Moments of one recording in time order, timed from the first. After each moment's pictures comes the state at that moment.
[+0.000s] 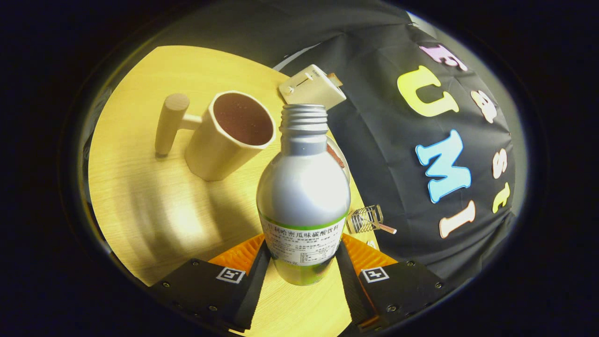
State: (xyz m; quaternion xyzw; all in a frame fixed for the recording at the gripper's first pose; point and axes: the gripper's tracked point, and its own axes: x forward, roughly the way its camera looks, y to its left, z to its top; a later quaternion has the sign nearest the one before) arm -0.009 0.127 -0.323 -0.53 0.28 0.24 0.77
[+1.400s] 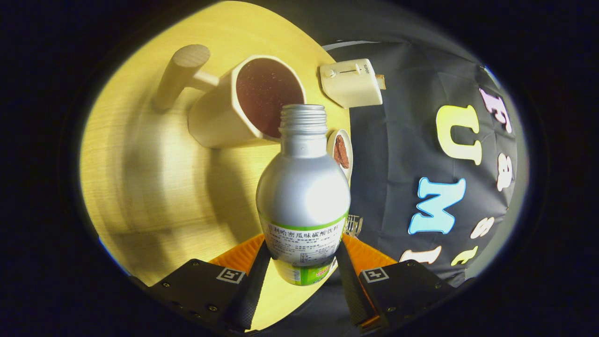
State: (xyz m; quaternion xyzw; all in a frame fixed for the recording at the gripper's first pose) arm 0.015 0.130 -0.309 -0.69 0.28 0.23 0.63
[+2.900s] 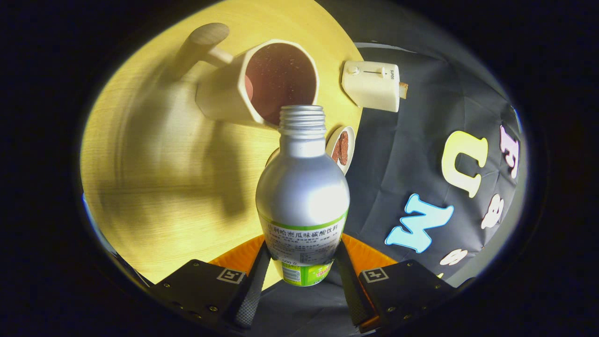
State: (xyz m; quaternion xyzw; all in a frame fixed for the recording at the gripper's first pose) arm 0.021 0.128 -0.284 -0.77 0.28 0.22 0.53
